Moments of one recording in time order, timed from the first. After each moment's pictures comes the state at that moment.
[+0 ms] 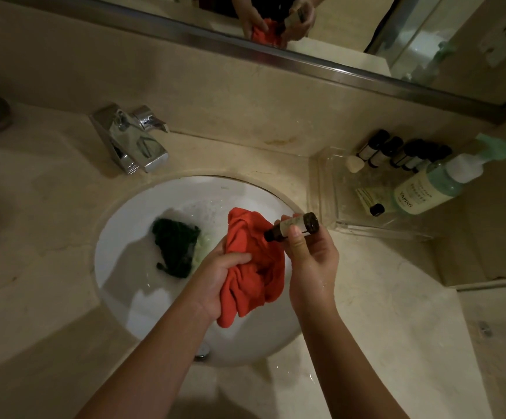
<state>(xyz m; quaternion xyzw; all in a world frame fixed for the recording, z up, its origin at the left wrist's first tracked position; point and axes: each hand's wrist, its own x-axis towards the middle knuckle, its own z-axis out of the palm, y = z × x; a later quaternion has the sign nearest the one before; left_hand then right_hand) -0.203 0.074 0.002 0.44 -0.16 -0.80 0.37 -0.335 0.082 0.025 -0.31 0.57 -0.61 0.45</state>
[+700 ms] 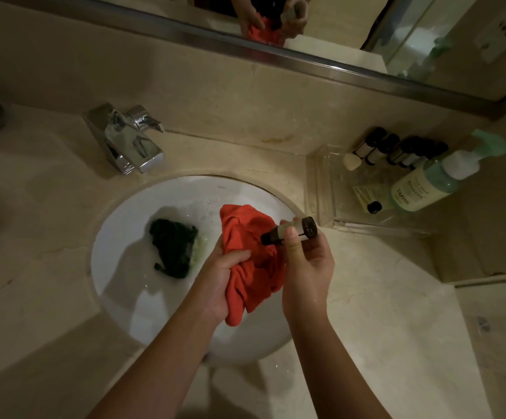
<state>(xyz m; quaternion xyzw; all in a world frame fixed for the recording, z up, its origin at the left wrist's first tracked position) -0.213 0.078 -0.004 0.41 -0.13 -0.81 0.41 -0.326 0.090 0.029 -0.29 0.58 -0.63 0.43</state>
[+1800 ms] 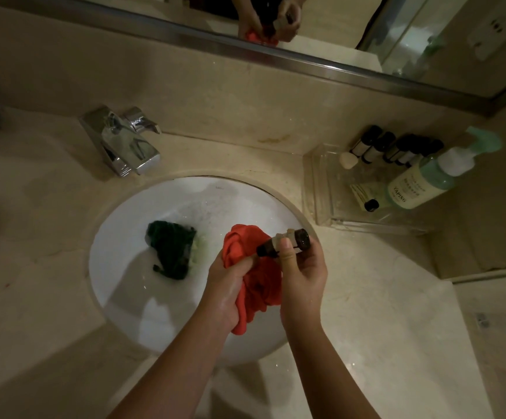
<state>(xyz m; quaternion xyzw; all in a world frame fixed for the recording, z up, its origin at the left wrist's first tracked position) -0.230 0.087 -0.020 0.54 -0.14 -0.74 0.37 -0.328 0.101 0.008 -0.33 0.65 -0.57 0.37</state>
